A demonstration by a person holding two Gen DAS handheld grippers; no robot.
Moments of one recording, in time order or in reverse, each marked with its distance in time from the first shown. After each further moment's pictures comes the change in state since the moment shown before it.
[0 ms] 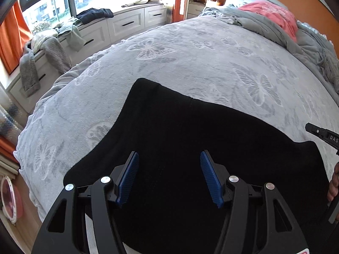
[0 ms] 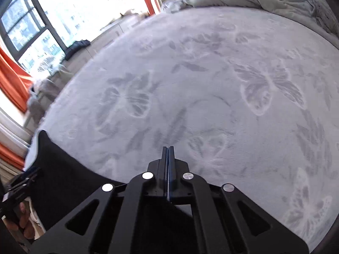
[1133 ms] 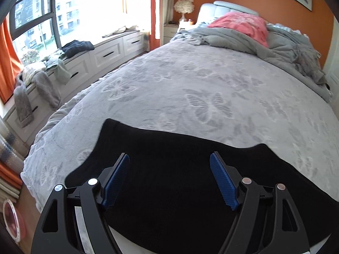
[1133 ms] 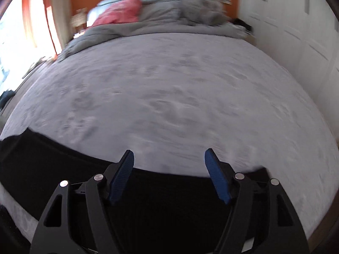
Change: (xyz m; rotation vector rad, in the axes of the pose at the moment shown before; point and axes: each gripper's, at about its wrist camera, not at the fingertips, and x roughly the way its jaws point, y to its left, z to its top) left arm -0.090 -0.081 -0.003 0.134 -0.165 -0.101; right arm -0.326 -0.274 -0.271 0.422 -0.273 -0.551
